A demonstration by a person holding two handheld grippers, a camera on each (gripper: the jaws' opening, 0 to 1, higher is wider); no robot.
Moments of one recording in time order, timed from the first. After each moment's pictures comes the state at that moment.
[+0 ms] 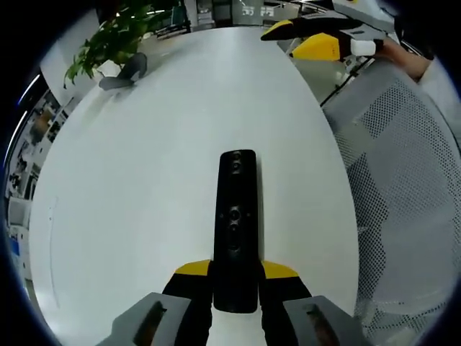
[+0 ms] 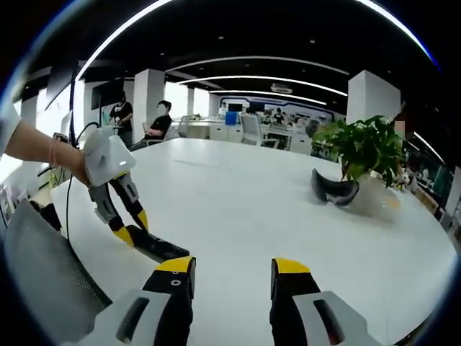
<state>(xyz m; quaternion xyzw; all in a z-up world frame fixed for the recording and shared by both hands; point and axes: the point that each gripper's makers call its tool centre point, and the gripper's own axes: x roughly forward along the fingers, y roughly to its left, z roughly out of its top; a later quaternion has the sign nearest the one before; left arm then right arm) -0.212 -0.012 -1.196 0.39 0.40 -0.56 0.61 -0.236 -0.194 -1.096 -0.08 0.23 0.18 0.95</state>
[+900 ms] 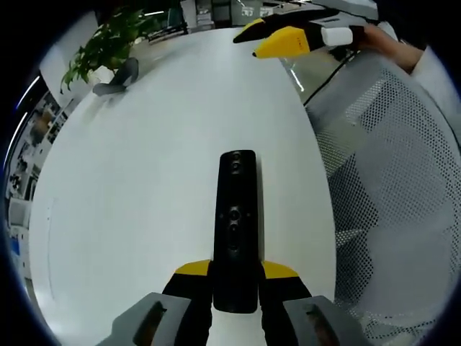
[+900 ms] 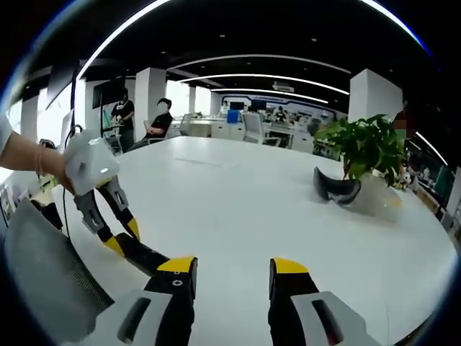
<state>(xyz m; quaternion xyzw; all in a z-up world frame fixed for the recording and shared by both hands) -0.247 -0.017 -1.196 0.39 0.40 -0.56 0.61 -0.237 -0.193 -1.098 -0.08 0.24 0.18 0.95</state>
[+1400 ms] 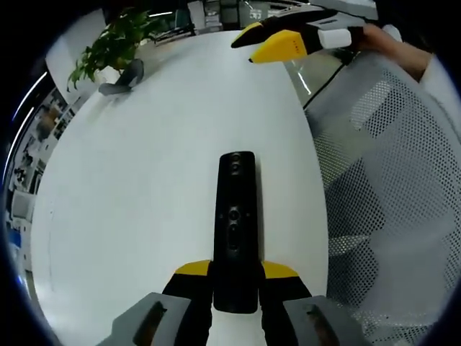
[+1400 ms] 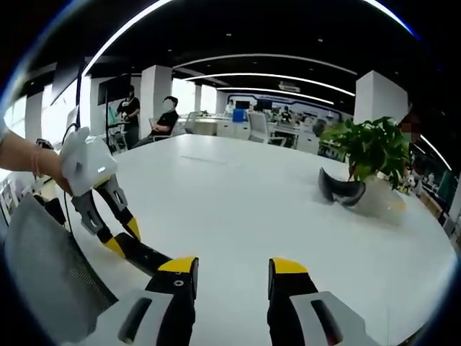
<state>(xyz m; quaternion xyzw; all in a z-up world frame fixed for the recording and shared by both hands) -0.254 -0.019 -1.195 0.39 0.40 -0.55 0.63 -0.240 -0.188 -1.099 -0.08 0.24 0.20 0.95</state>
